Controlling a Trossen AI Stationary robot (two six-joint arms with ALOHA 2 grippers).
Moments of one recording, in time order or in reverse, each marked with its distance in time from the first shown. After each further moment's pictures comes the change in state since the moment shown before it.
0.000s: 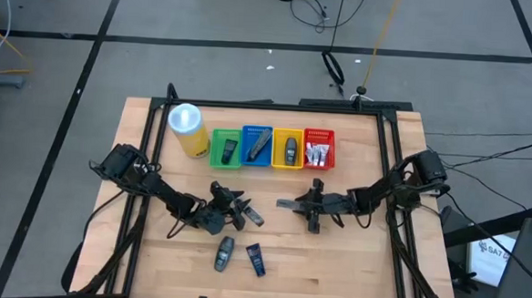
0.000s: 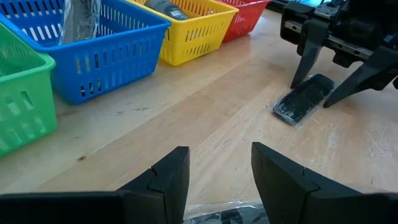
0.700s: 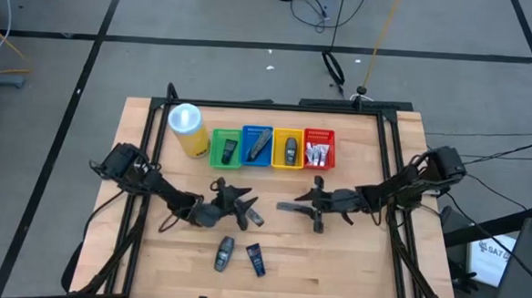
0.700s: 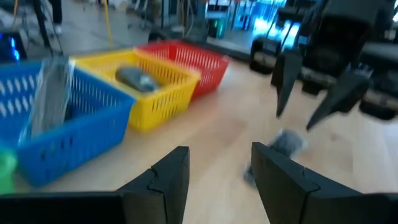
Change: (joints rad) left arm 0.024 0.000 0.000 0.351 0.011 0.319; right arm -0.005 -0.201 -0.003 0.087 -0.028 -0.114
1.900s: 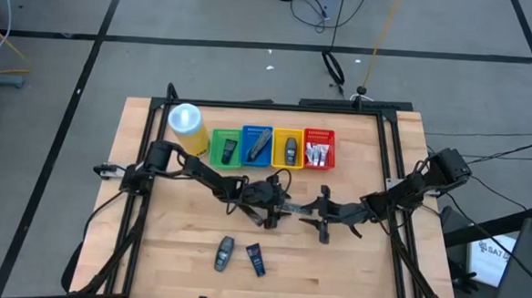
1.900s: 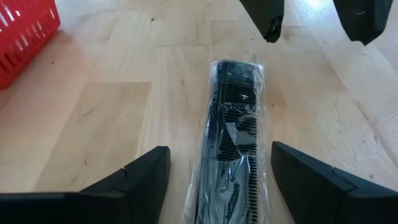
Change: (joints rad) left arm 0.320 0.293 0.476 -0.500 0.874 0.353; right arm 0.177 -0.021 -0.030 -0.019 0.170 0.133
